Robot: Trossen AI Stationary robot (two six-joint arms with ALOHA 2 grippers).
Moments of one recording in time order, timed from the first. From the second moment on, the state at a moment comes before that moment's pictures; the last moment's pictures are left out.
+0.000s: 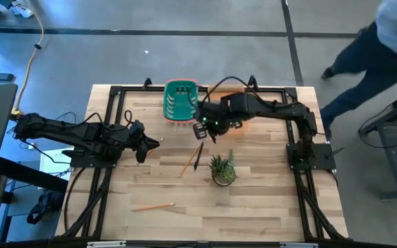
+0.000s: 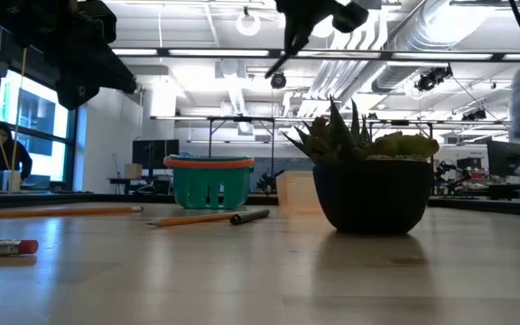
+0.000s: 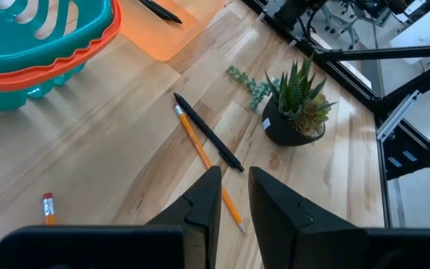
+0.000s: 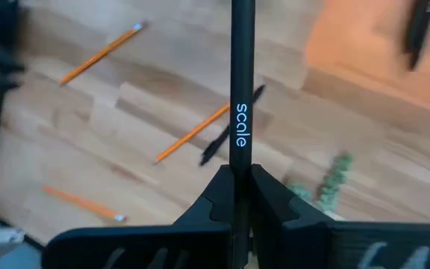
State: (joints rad) left arm 0.00 0.66 0.46 -0.34 -0.20 -0.70; right arm -0.04 1.95 2.15 -1.42 0.06 1.14
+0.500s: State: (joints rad) left arm 0.00 0.66 0.46 -0.34 -0.20 -0.71; right arm -0.23 1.95 2.15 -1.53 0.05 1.14
